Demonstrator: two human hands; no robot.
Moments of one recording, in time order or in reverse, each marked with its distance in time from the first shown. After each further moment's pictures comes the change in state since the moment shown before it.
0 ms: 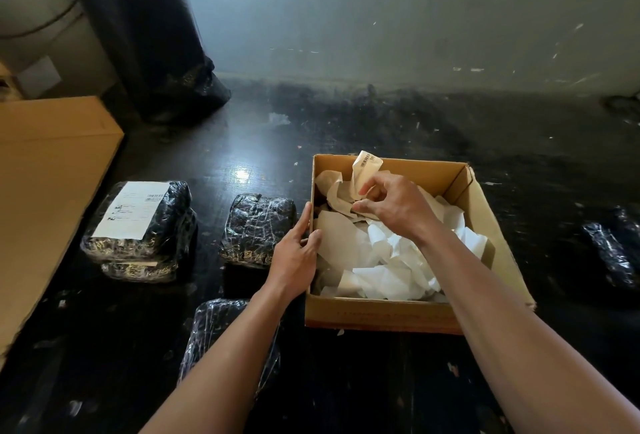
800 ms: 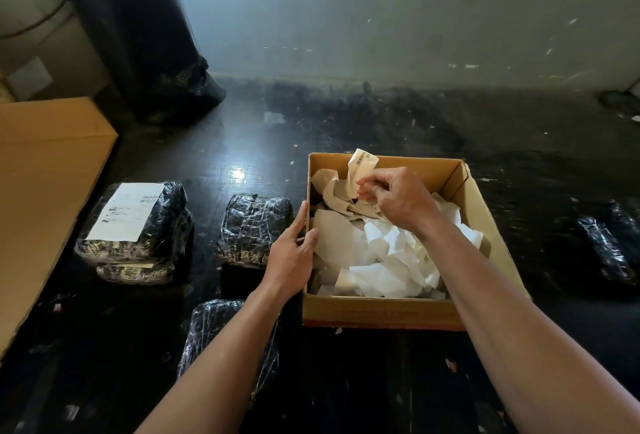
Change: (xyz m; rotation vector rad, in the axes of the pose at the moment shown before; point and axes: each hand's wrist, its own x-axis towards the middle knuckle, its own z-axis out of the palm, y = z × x) left_hand 0.001 -0.002 0.000 -0.026 -0.018 0.008; right_hand 0.003 0.005 -0.007 0.050 0.042 -0.044
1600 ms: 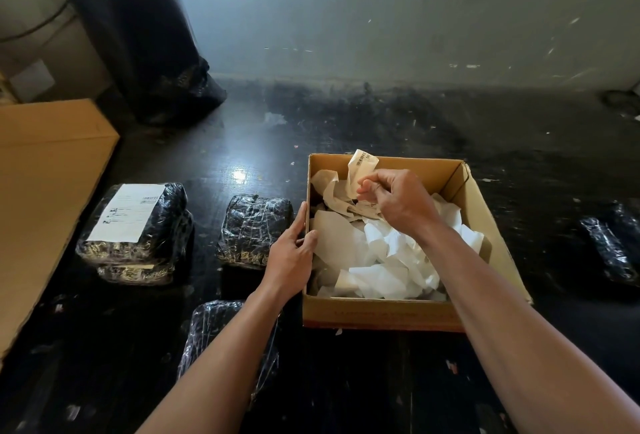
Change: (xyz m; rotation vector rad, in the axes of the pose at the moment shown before) left_hand -0.001 0.001 0.001 0.001 0.015 0.012; right_hand -0.002 0.004 0.001 0.062 0.038 -0.026
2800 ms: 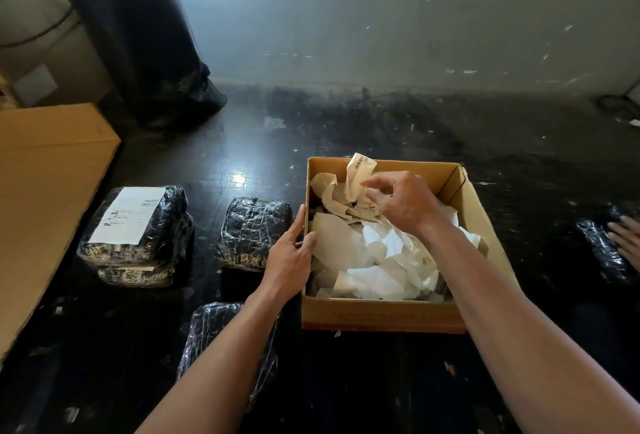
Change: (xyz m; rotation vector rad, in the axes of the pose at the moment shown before) left_hand 0.000 -0.001 -0.002 0.036 -0.010 -0.020; right_hand -0.003 -0.005 -0.012 -0.196 -0.019 -0.022
